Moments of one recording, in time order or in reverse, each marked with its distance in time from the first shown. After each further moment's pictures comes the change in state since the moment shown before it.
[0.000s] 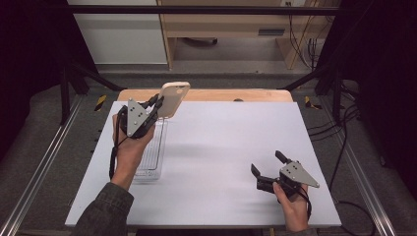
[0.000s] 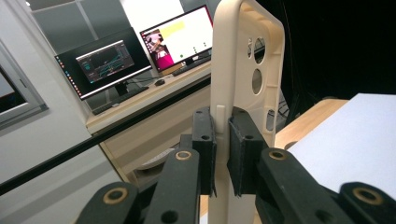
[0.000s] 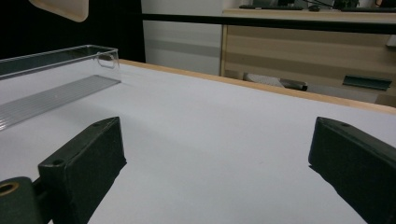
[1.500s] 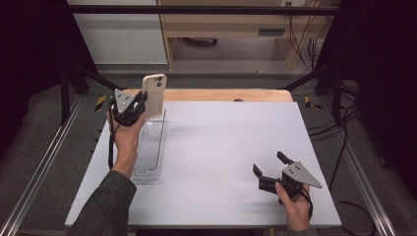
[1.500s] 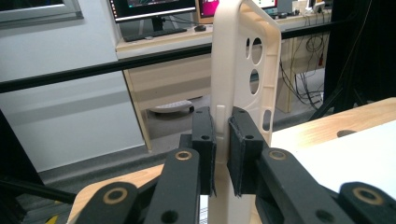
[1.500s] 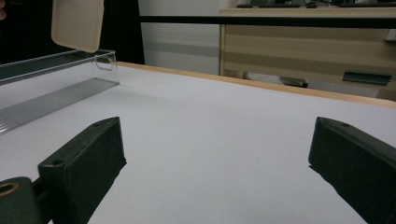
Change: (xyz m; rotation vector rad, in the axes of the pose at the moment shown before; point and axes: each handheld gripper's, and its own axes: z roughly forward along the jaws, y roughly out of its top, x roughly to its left) left arm 0.045 -0.061 0.037 0.183 0.169 -0.280; right arm -0.005 -0.003 -0.003 -0.004 -0.002 0.029
